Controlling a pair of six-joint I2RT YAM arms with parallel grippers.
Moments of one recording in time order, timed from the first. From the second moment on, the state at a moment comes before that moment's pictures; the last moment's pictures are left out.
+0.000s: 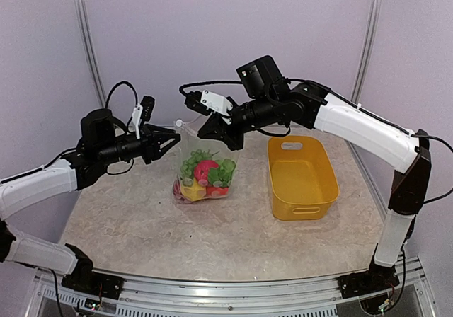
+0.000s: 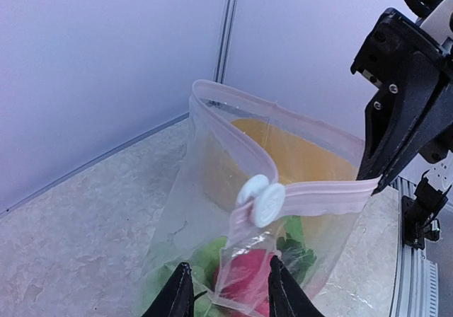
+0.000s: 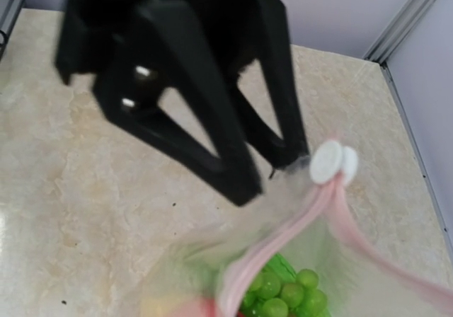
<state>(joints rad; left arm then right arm) -0.49 1.18 0.81 0.26 0.53 -0.07 0.95 1.85 1.96 -0.65 -0.31 -0.53</state>
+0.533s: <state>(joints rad) -0.46 1.26 0.82 0.31 0.74 -0.11 0.95 1.85 1.97 -0.66 -0.33 -0.54</state>
